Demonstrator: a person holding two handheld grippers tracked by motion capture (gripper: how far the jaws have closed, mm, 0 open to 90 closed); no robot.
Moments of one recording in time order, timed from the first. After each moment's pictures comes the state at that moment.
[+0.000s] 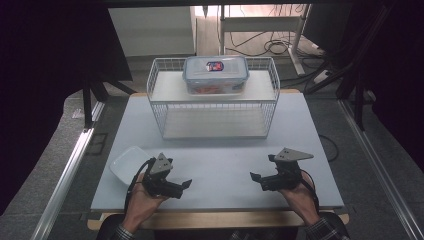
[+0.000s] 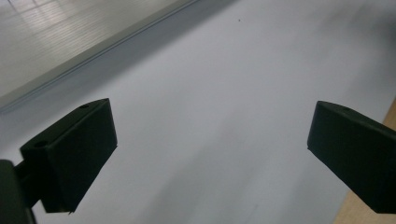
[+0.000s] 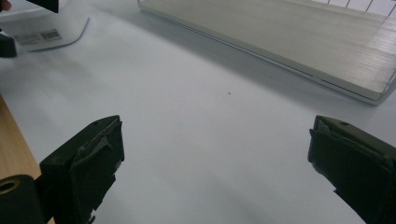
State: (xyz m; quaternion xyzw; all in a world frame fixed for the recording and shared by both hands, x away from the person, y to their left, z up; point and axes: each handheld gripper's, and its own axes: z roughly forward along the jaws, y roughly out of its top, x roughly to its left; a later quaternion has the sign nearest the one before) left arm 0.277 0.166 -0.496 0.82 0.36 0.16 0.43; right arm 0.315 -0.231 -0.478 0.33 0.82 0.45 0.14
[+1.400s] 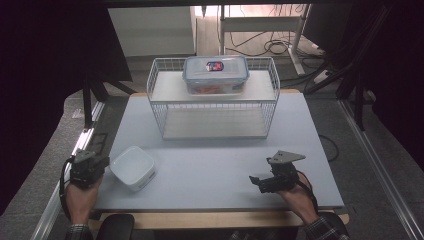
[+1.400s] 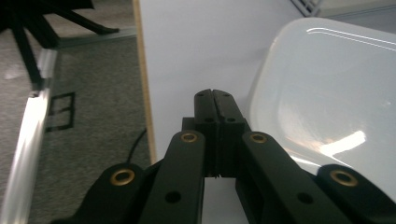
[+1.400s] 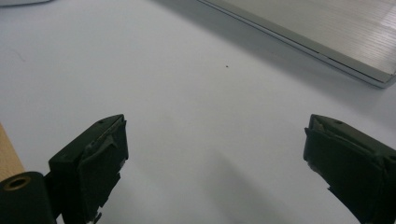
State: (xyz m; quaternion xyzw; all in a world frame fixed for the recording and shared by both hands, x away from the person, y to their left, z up) left arm 0.274 0.354 -0.517 0.69 0.59 0.26 0.33; right arm 0.318 -0.226 -0.492 0.32 0.84 0.40 0.15
